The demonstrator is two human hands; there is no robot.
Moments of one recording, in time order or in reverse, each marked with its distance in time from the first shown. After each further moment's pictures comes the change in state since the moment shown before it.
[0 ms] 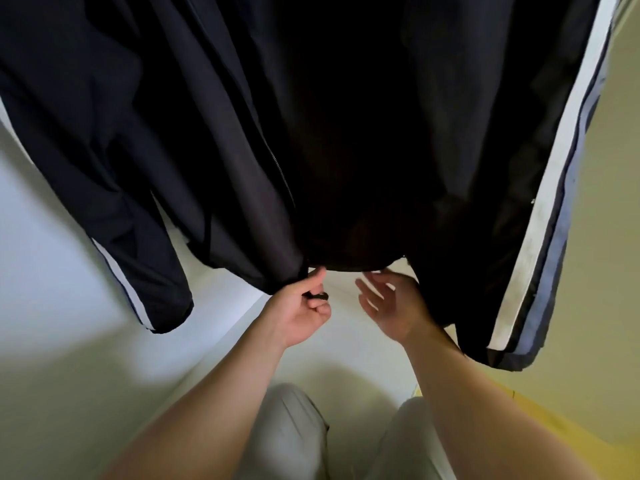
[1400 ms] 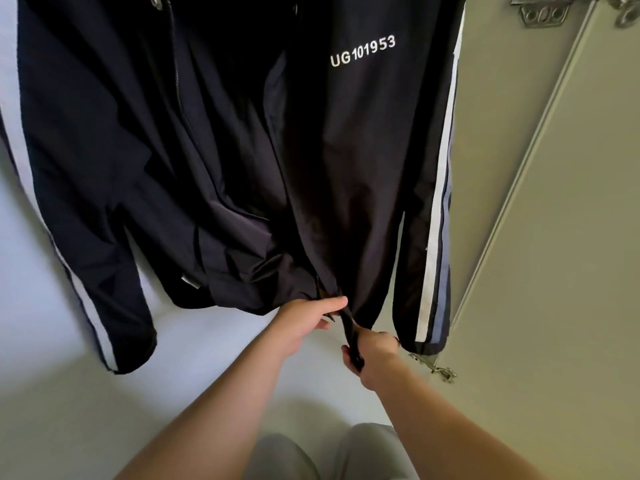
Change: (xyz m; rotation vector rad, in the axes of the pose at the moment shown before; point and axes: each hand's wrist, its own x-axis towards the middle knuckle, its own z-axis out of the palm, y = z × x) left_hand -0.014 0.032 0.061 0.835 0.101 0.325; right_hand -0.027 -0.012 0.037 -0.287 0.354 0.129
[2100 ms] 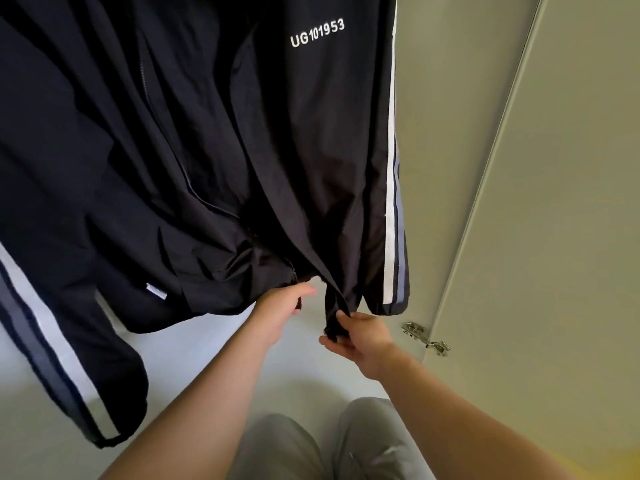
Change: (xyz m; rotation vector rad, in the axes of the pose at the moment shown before) left_hand -0.015 -0.018 -0.011 -0.062 0.227 -0.043; right_hand -0.011 0.024 -0.028 -0.106 -0.329 -0.176
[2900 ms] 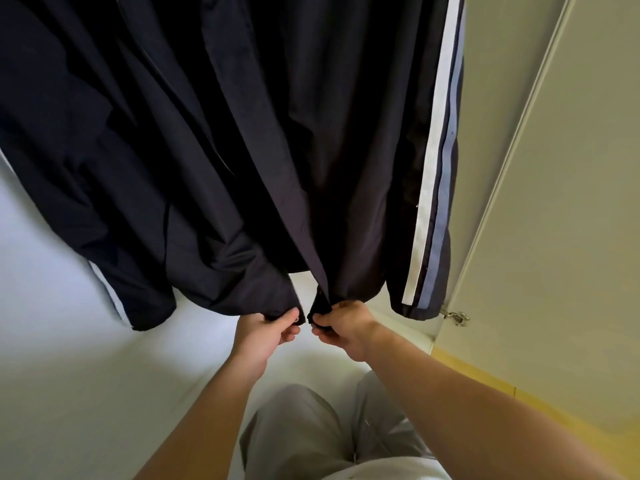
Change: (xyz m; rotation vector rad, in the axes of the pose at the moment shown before) left_hand -0.028 -0.078 -0.051 -0.014 0.131 0.026; right_hand 0.018 0.034 0.043 -0.249 -0.004 0.104
